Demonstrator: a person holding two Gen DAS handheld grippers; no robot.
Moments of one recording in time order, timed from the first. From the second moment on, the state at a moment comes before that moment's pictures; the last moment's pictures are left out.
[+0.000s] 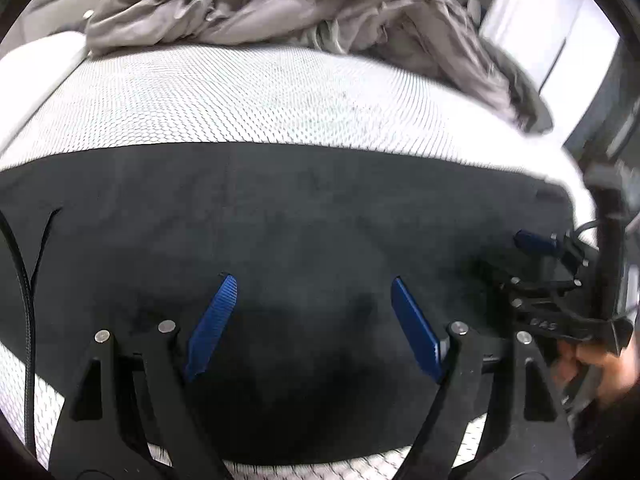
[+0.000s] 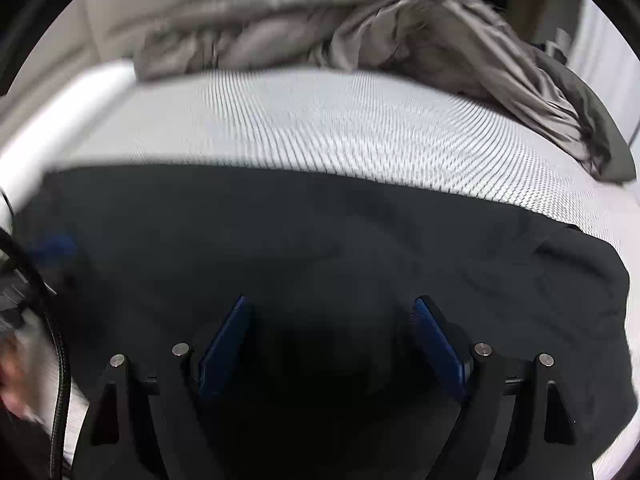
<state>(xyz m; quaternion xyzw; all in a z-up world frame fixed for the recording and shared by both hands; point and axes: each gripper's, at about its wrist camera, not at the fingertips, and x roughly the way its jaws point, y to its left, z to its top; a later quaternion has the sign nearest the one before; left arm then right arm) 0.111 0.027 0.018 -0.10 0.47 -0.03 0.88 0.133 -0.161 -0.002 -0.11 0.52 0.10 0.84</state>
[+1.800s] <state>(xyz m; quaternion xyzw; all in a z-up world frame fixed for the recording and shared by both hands) 0.200 -0.024 0.008 -0.04 0.46 -0.06 0.88 0.161 -0.236 0.023 -0.09 0.49 0.05 0.87</state>
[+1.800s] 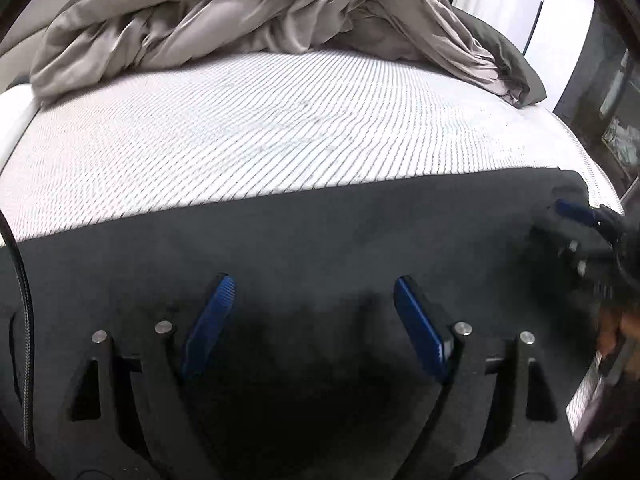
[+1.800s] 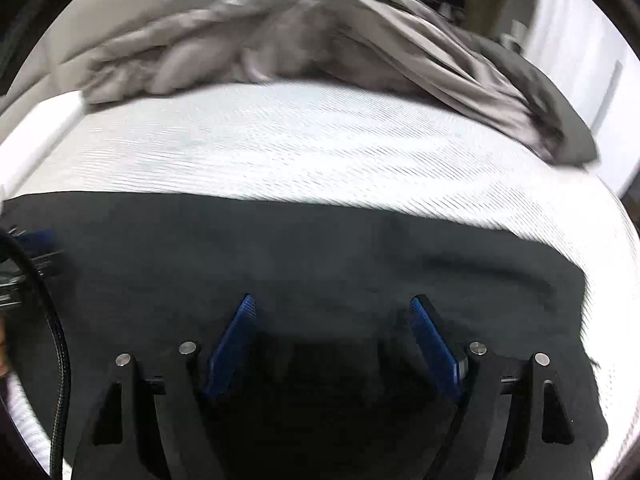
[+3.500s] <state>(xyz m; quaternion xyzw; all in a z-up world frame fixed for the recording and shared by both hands) 0.195 -0.073 -0.018 0.02 0.50 -0.12 0.86 0.161 -0.218 -0.010 -0.16 0.52 0.11 0.83</state>
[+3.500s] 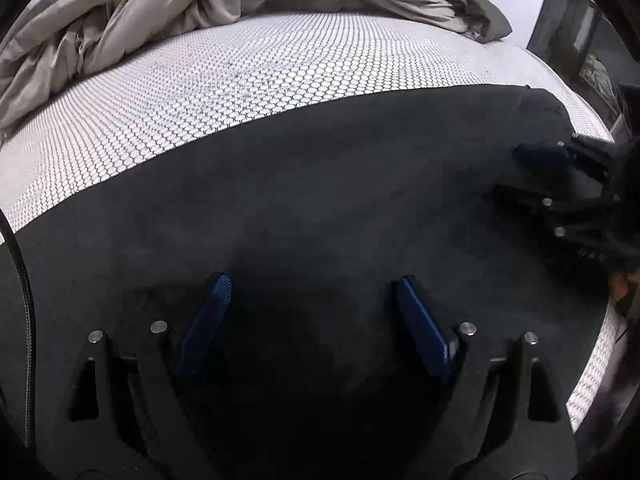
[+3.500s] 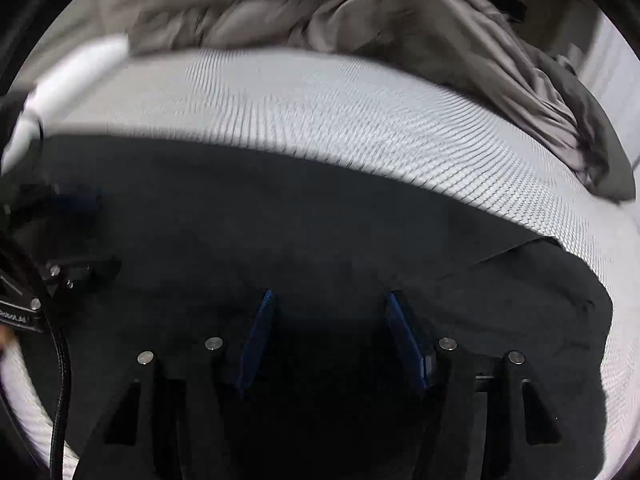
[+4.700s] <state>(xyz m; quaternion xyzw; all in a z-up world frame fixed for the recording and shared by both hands) 0.107 -0.018 0.001 0.02 0.52 -0.12 0.85 0.120 -0.360 0.005 -0.16 0.51 -0.11 0.84</state>
